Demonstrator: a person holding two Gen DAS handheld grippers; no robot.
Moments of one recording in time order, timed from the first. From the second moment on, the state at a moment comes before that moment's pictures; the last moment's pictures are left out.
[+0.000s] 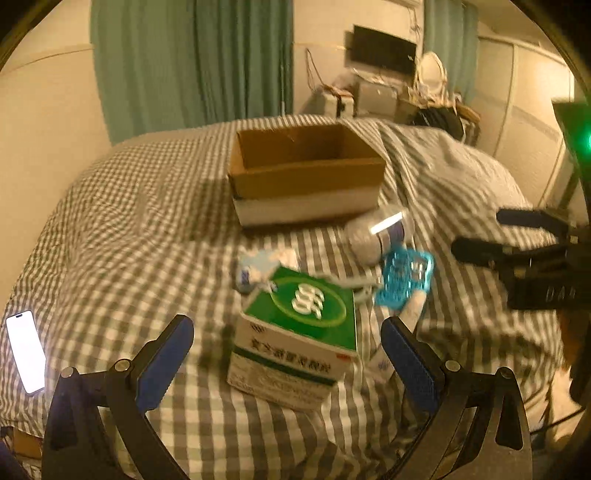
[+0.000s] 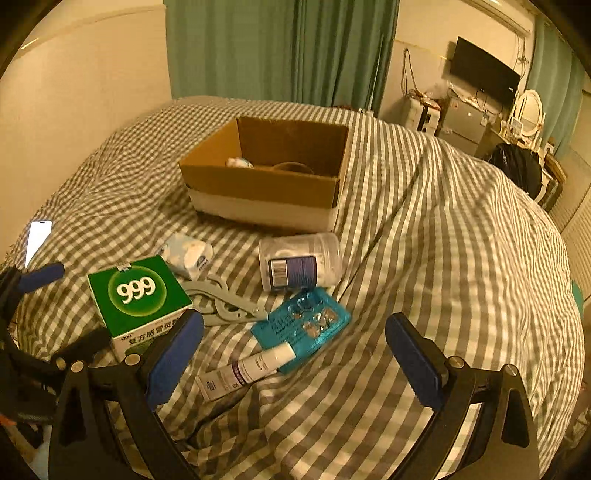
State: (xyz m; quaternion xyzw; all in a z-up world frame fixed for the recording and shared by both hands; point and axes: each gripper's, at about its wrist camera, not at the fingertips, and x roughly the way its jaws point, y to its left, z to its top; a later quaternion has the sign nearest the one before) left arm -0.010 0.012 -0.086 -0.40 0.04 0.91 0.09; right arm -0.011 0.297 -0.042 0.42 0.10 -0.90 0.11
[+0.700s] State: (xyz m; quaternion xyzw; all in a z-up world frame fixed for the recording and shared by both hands) left arm -0.018 -0.020 -0.090 -0.37 0.01 0.92 0.07; right arm -0.019 0.258 -0.107 0.50 0.12 -0.84 0.15
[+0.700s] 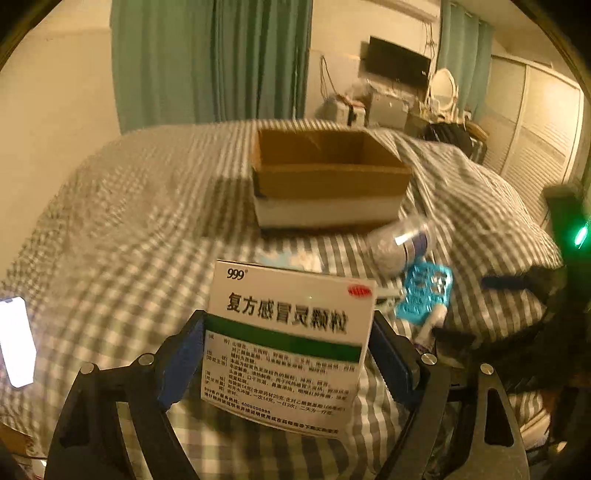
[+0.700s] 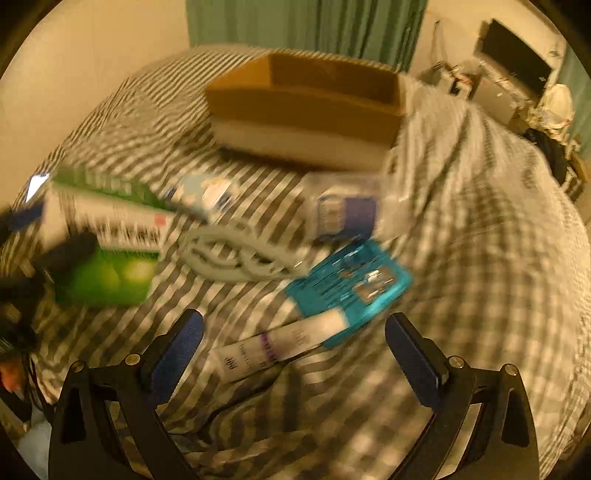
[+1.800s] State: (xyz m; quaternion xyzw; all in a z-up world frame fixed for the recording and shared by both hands) left arm -0.018 -0.028 -0.075 -0.35 0.00 0.93 0.07; right arm -0.024 0.239 -0.085 0.46 0.11 -0.86 0.21
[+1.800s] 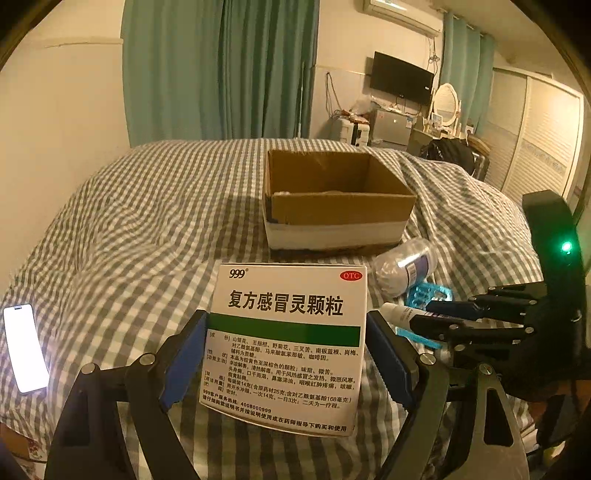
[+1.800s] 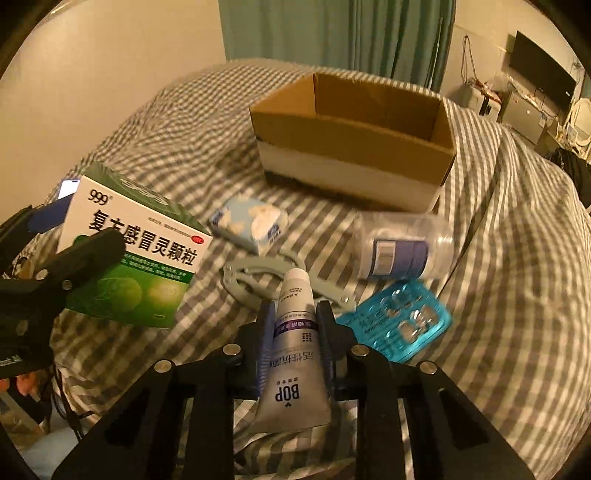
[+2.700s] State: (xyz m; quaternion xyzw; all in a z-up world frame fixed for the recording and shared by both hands) left arm -0.171 0.009 0.034 -0.21 0.02 0.97 0.06; right arm -0.174 0.235 0.057 0.28 0.17 -0.93 0.16
